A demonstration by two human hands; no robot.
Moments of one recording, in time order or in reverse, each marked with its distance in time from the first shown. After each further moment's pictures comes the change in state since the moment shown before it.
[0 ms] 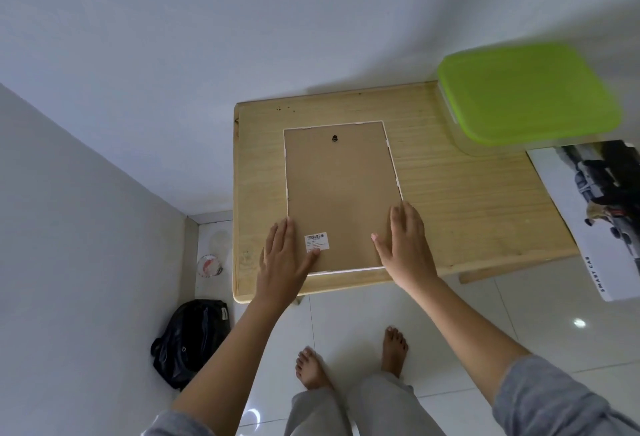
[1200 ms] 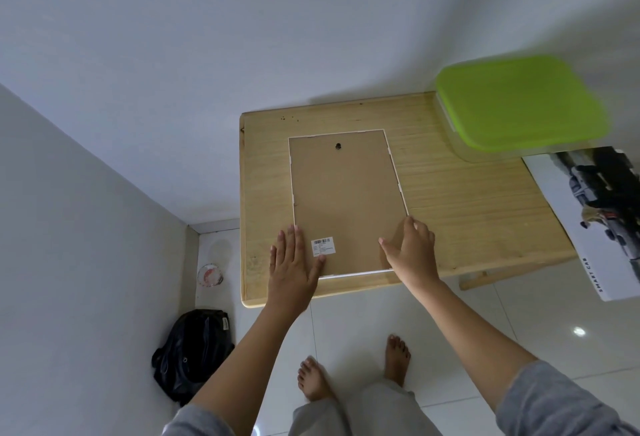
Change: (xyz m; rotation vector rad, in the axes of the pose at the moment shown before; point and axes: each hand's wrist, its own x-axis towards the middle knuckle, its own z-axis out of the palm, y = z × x) left_hand -0.005 -0.004 0.010 0.131 -0.092 0.007; right_hand 0.000 -0.015 -0.008 0.193 -0.023 0.304
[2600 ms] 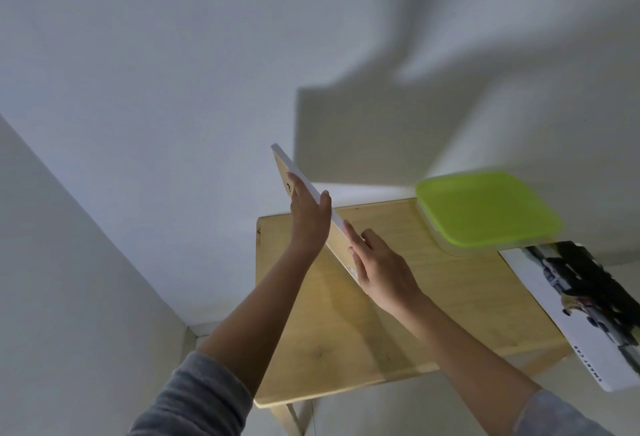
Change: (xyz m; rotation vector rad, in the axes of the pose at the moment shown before) left_hand 0.103 0.127 -0.205 -0.708 0.421 0.129; right_hand 0.003 -0.125 -0.084 -0.126 0.432 -0.903
